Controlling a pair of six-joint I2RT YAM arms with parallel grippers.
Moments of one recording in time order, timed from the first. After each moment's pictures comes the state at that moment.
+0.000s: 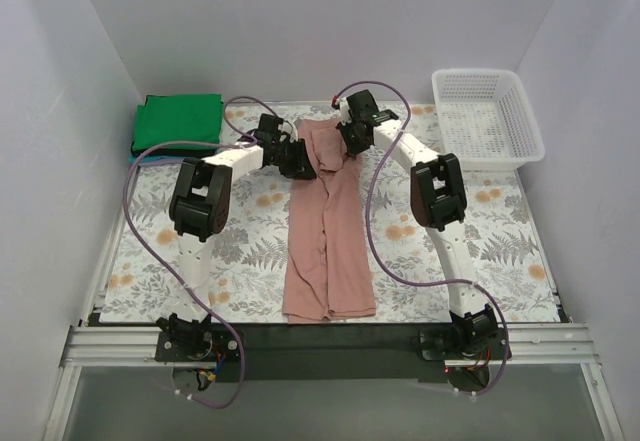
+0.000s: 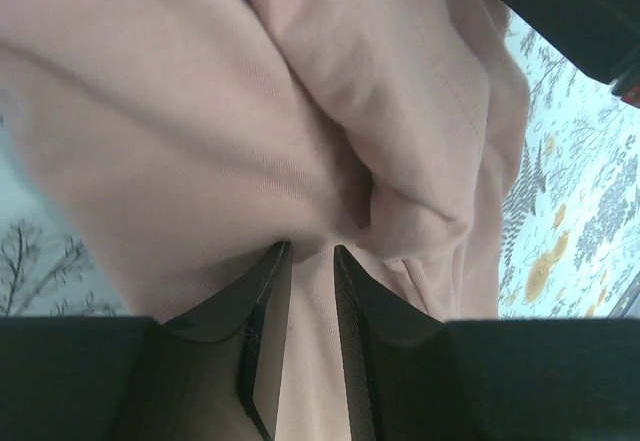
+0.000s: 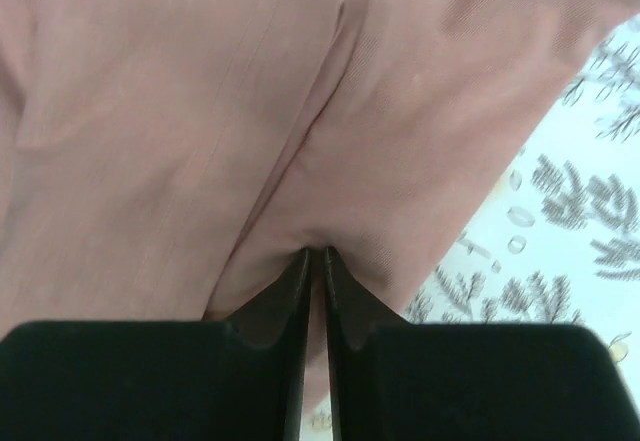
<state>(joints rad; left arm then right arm) -0.33 2.25 1.61 -0.26 0.51 -0.39 0.44 2.49 2.17 -0.62 -0.09 -0.08</state>
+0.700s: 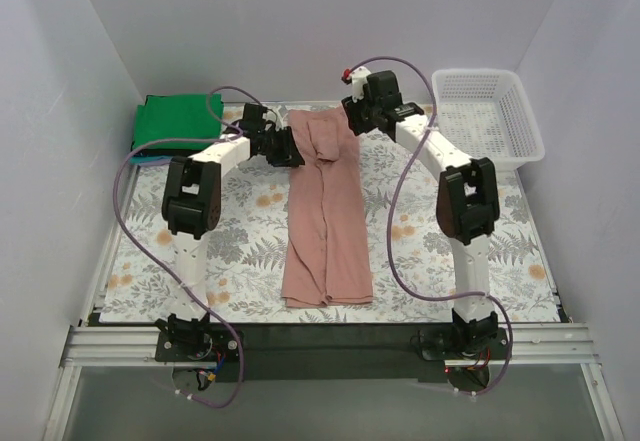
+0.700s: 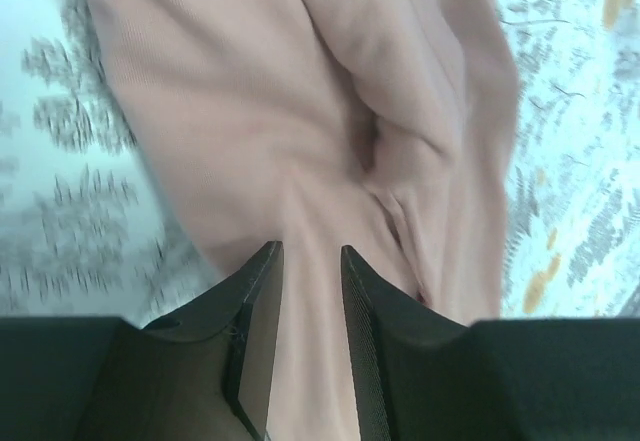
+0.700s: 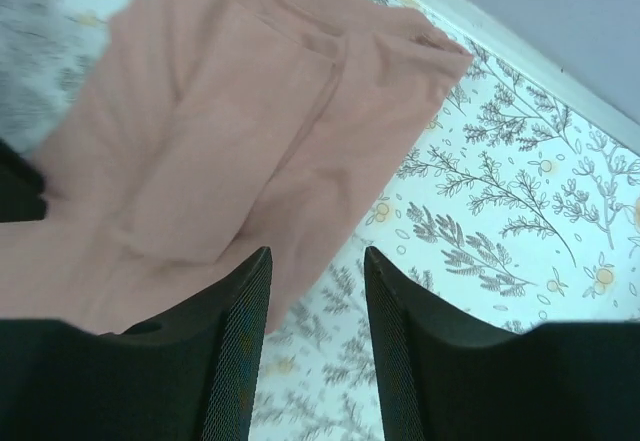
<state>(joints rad) -0.25 2.29 1.73 -0.29 0.55 -0.37 0.41 2.23 1.96 -0.35 -0.10 -0.18</state>
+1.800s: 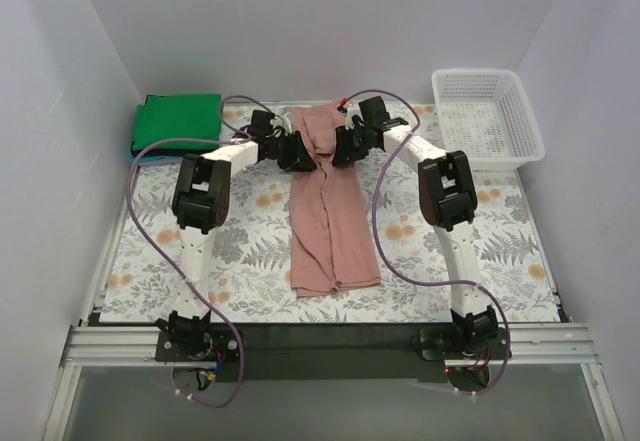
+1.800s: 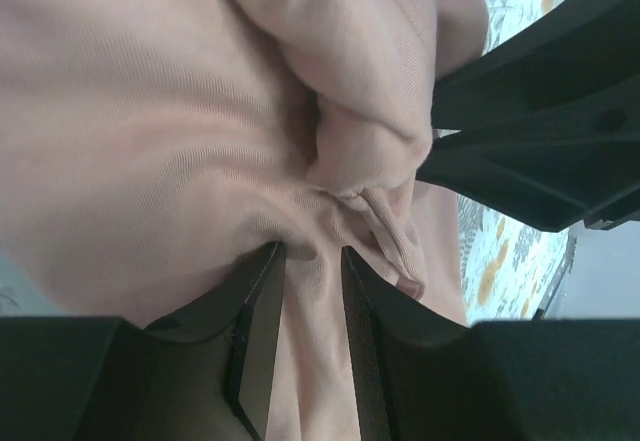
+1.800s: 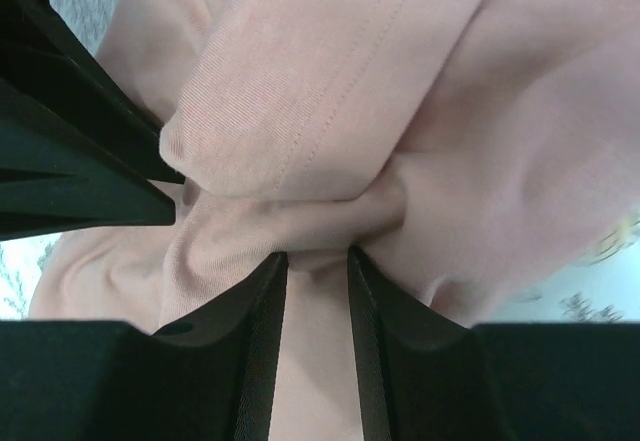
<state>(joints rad) -0.27 2.35 1.71 -0.20 0.68 -0.46 0.39 2.42 1.97 -0.46 -0.50 0.08</state>
